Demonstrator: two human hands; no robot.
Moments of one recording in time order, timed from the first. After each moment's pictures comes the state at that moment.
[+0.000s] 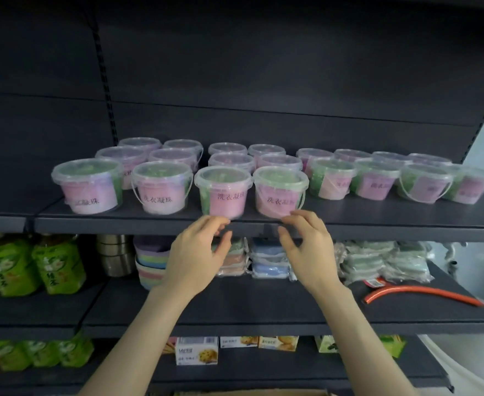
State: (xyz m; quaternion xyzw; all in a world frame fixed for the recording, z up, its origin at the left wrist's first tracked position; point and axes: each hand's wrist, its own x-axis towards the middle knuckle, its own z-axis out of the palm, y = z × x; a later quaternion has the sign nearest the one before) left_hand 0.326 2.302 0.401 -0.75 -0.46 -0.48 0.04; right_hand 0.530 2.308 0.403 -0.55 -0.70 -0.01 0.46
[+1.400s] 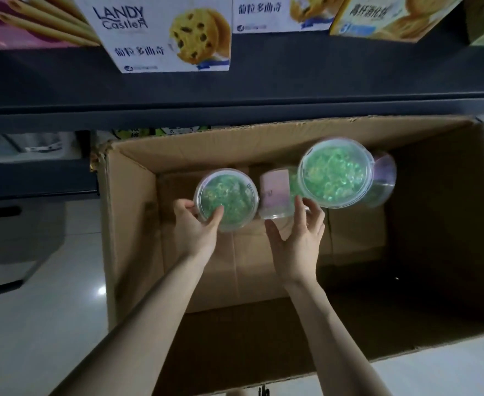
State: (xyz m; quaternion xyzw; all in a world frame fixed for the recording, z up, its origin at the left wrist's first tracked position) left_hand 0.309 2.260 -0.275 -0.32 -0.81 -0.21 -0.45; right_hand 0.453 2.217 -0.256 -0.82 -0.48 0.26 0.17
